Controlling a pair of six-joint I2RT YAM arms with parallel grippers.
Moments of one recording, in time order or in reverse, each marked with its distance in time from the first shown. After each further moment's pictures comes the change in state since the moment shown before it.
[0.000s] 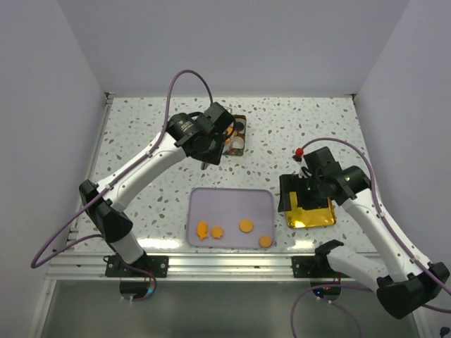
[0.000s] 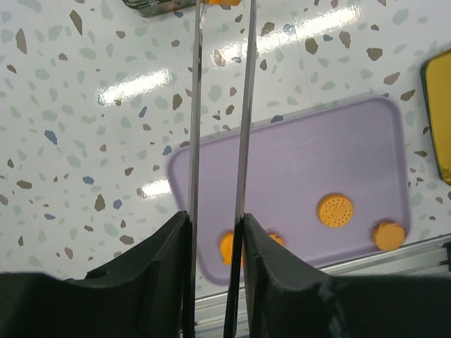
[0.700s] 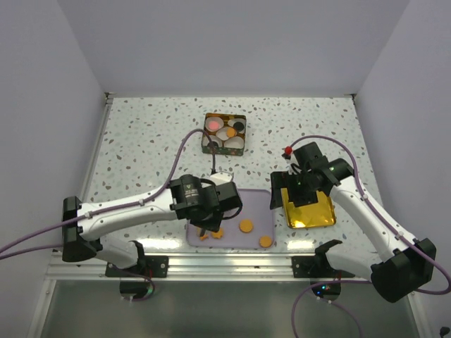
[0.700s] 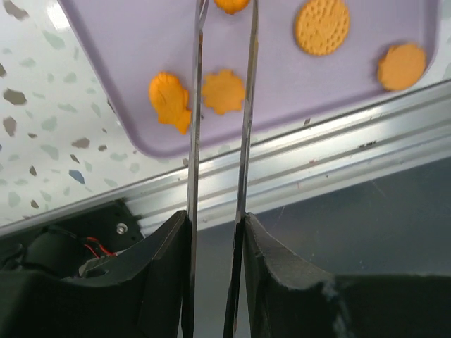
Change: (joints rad) left arm -0.503 -0.252 -0.480 -0.062 0.025 -0.509; right arm 0.000 0.126 -0.034 0.121 -0.063 -0.027
